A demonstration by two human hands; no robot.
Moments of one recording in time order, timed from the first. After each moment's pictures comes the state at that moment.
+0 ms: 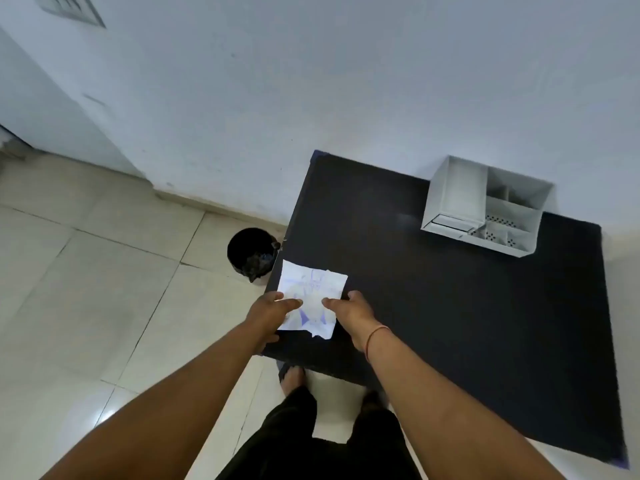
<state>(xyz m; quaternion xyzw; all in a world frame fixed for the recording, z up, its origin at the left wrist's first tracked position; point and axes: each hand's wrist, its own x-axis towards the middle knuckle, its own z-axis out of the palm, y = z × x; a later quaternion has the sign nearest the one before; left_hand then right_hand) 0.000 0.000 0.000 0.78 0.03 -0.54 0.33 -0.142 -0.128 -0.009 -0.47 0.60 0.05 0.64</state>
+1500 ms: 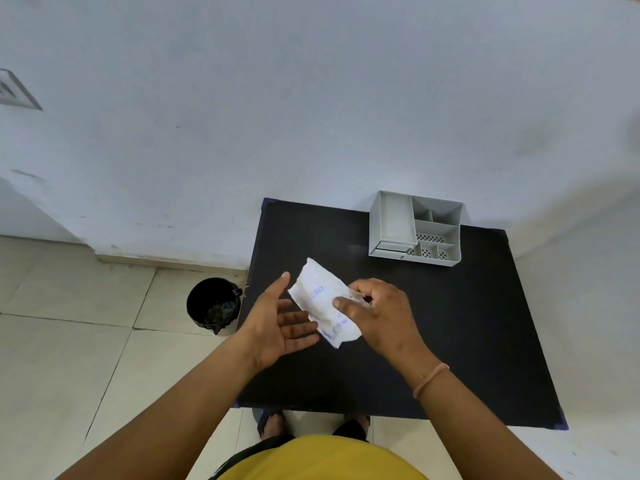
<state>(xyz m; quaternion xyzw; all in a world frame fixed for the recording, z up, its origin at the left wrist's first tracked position) -0.012 -0.067 0.120 0.55 0.04 -0.68 0.48 -0.201 -0.160 0.183 -0.77 0.49 -0.16 0.38</state>
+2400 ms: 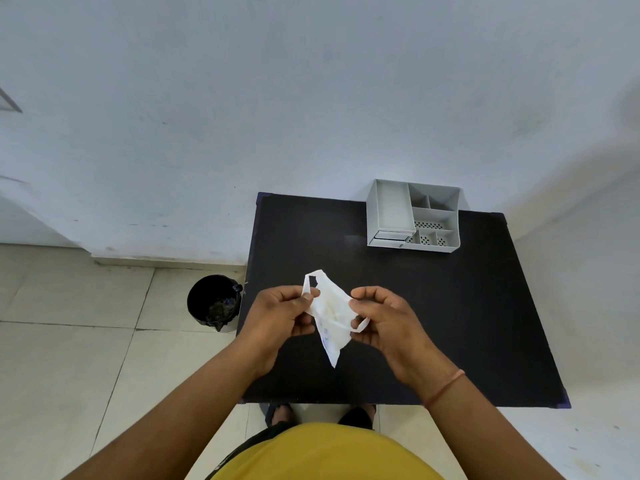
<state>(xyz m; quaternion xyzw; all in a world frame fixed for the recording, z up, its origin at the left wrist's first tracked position) -0.025 -0.057 0.158 0.67 -0.15 -0.56 0.47 -0.218 -0.144 0.173 -0.42 0.55 -0.16 0.70</state>
